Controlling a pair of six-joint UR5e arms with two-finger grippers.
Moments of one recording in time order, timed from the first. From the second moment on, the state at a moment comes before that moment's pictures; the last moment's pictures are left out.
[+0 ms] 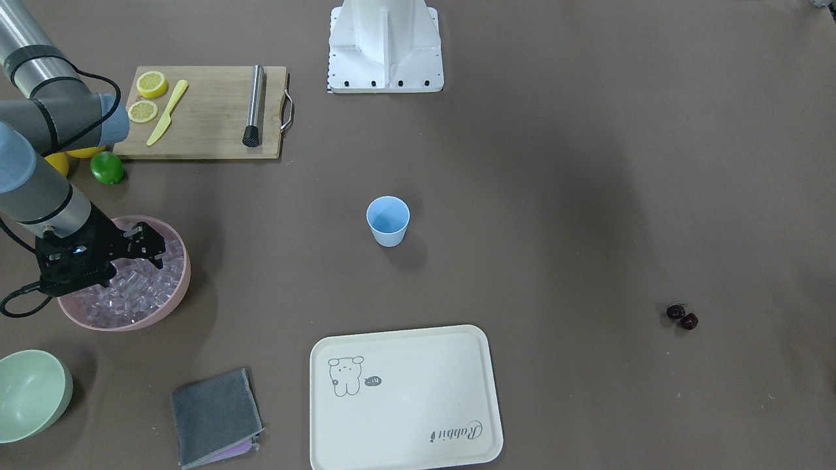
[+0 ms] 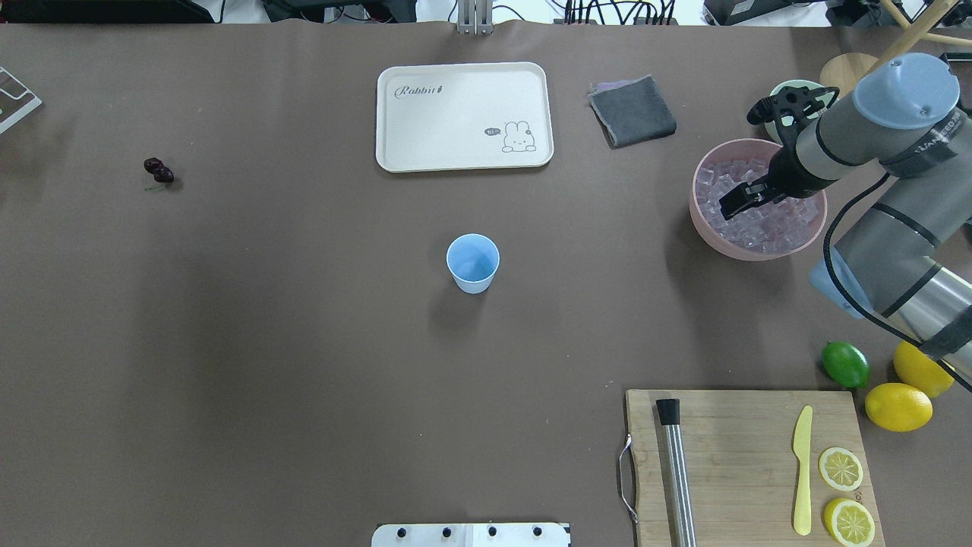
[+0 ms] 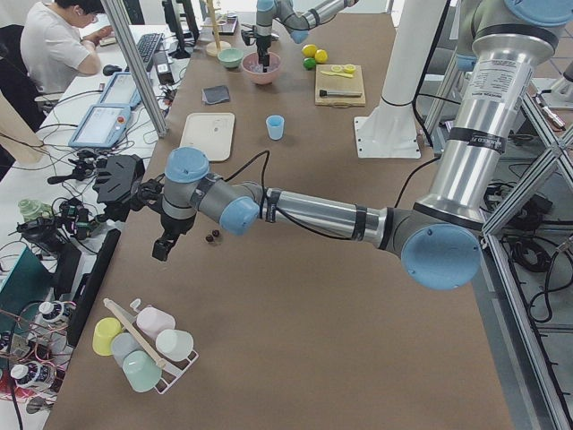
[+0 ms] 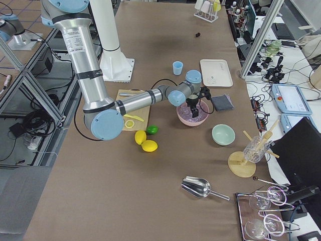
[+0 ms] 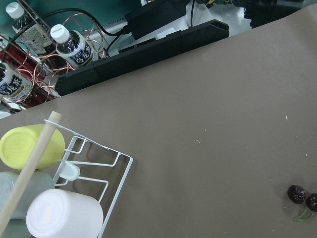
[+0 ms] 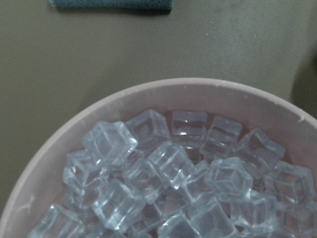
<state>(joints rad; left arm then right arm) -1.47 -1.84 -1.47 -1.97 -2.20 -0.13 0.94 -1.29 1.55 -1.18 2.11 0.54</state>
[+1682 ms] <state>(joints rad) -1.47 -1.84 -1.45 -1.97 -2.20 -0.13 1.04 -1.26 1.62 -1.22 2.25 0.55</state>
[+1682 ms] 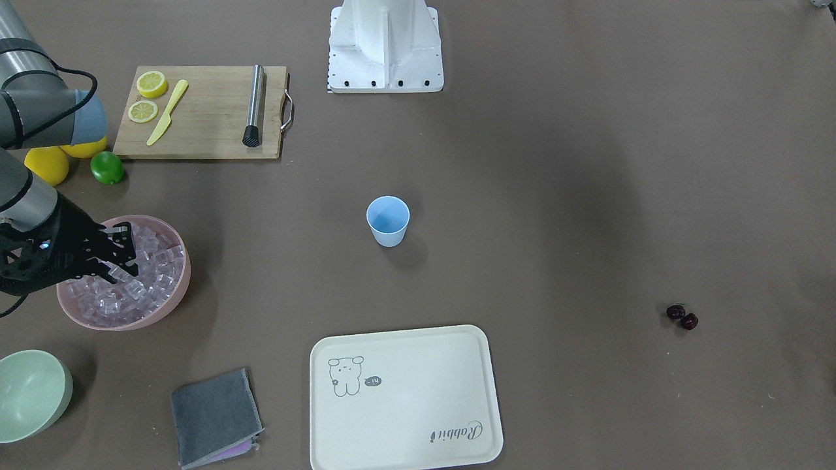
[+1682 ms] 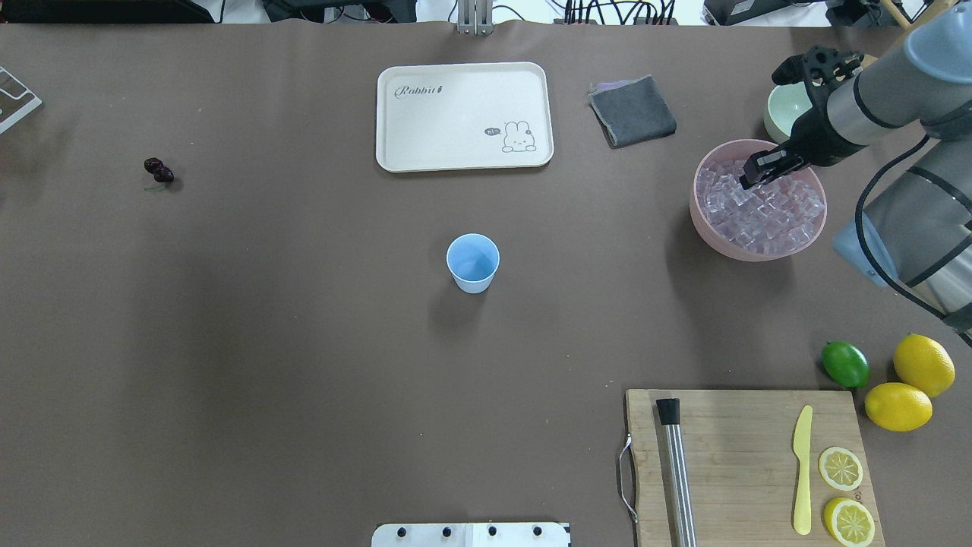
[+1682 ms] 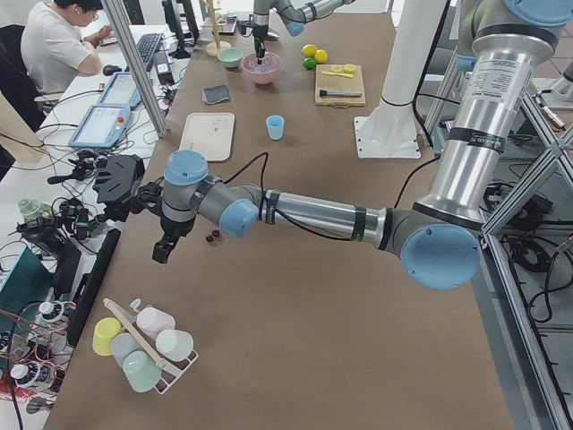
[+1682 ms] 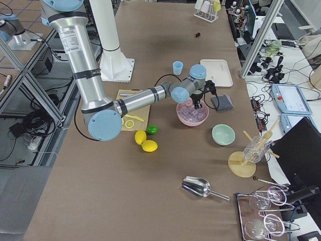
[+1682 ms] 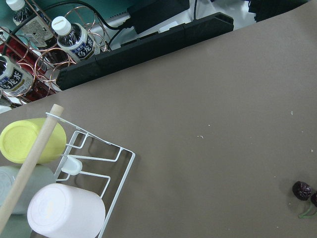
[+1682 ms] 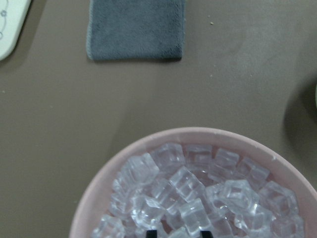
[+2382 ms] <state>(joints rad) -1.47 -1.86 -1.45 -1.97 -2.20 -0.14 0.74 -0.86 1.66 -1.50 2.00 0.95</state>
